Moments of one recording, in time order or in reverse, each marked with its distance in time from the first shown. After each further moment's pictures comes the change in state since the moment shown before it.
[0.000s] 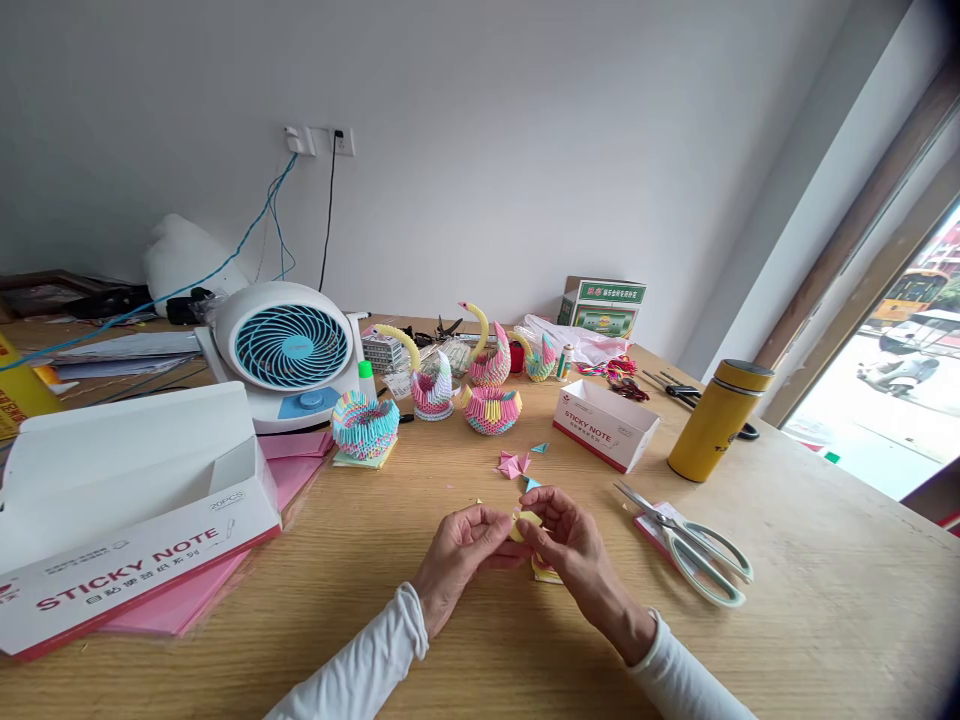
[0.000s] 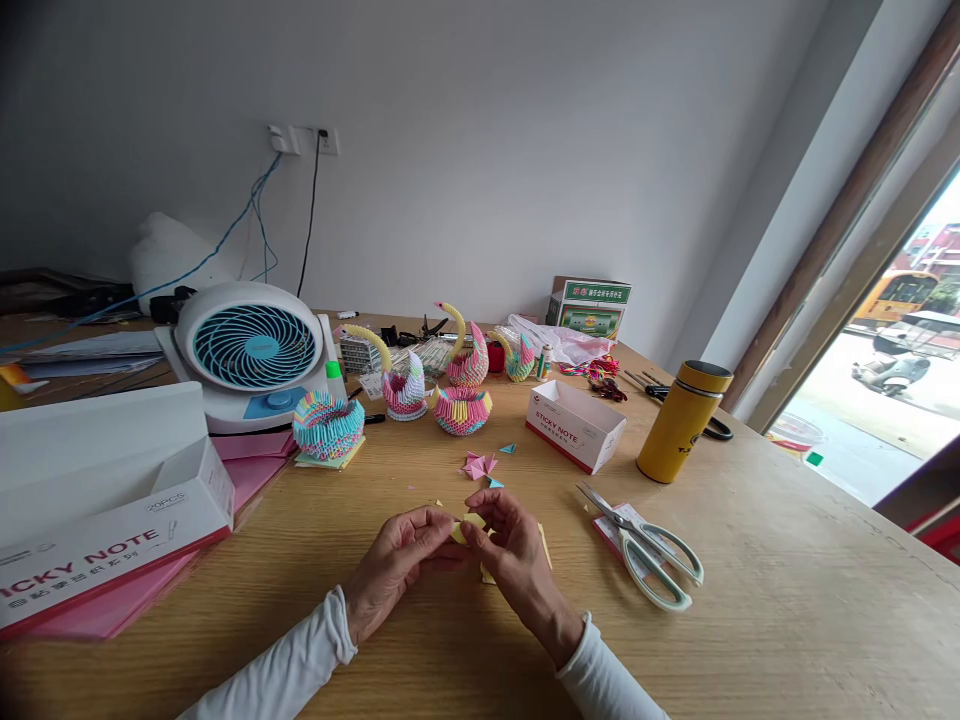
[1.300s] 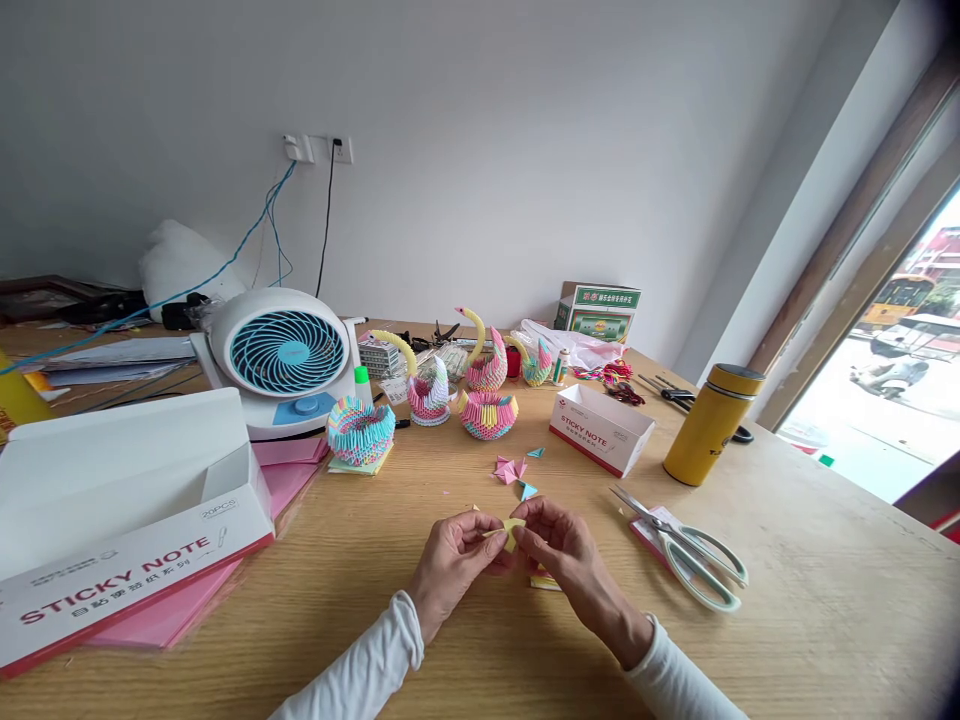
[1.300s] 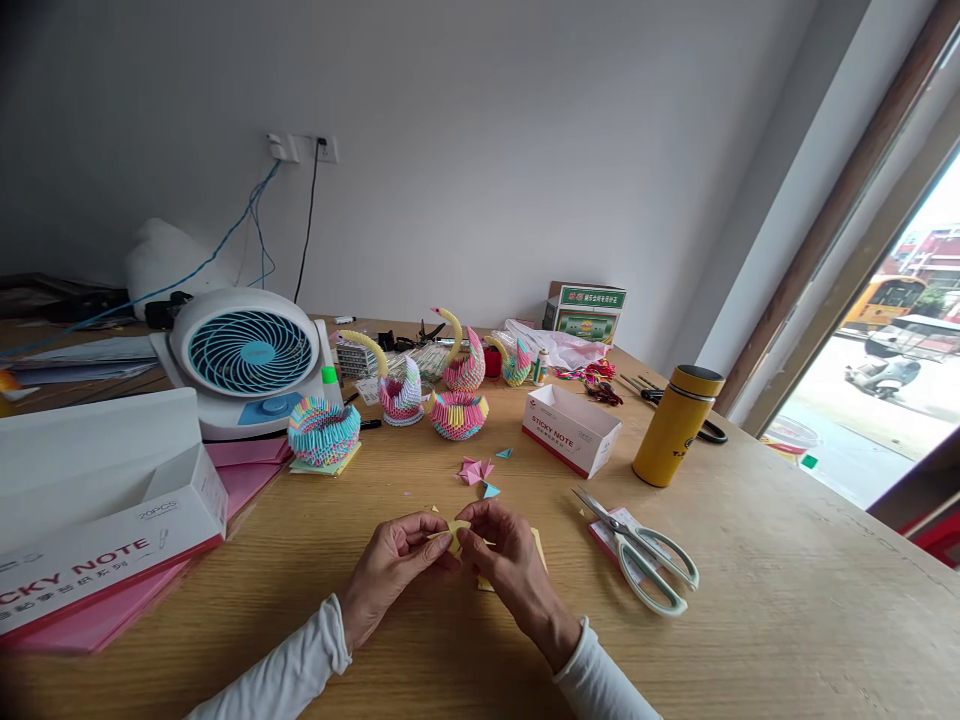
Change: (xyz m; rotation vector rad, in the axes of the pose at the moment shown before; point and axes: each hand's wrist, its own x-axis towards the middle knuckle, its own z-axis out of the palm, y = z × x) left_hand 0.004 -0.003 -0.003 0.211 0.089 0.088; right_hand -0.001 -0.003 -0.001 -0.014 -0.072 0.096
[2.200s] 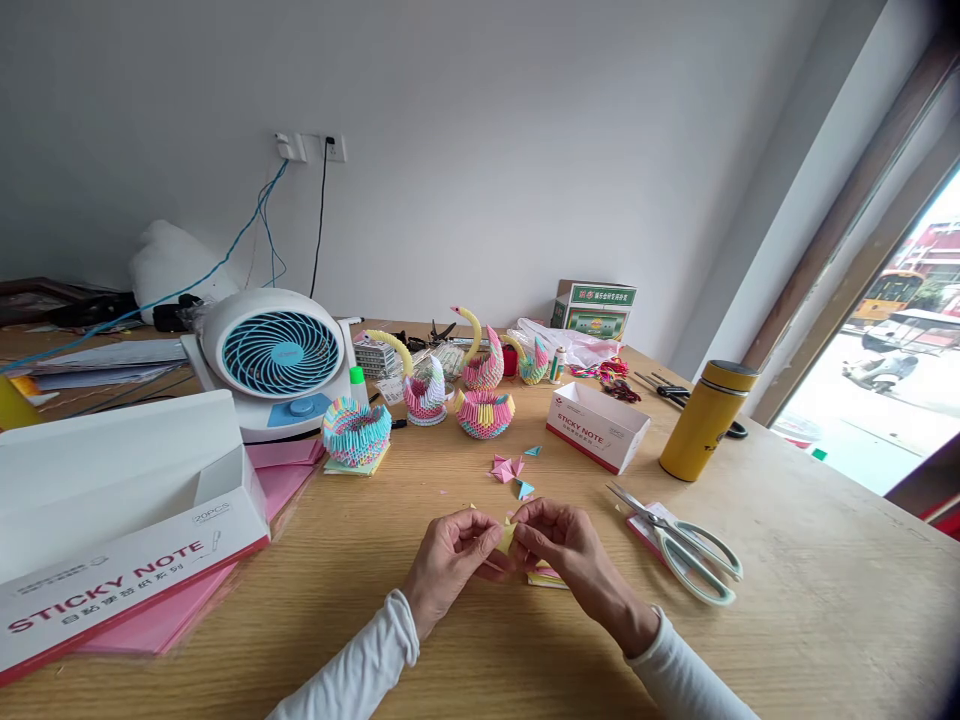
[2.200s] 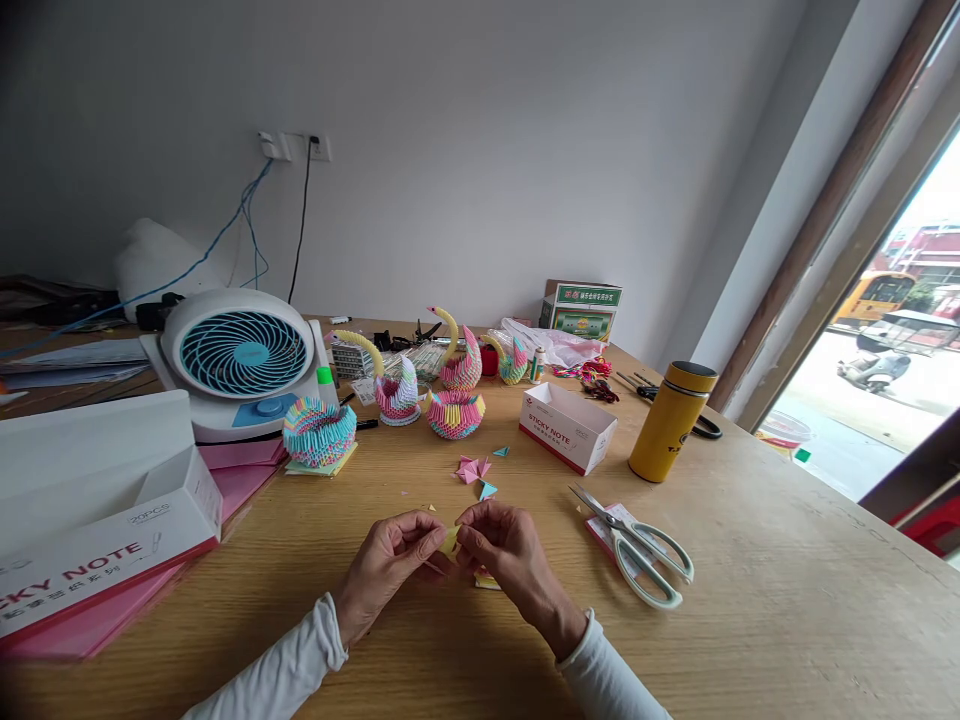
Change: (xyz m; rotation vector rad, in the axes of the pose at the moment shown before) left_hand -0.001 0.005 0.000 0.074 -0.036 0.026; right_hand -0.003 -0.019 -0.003 0.009 -0.052 0.061
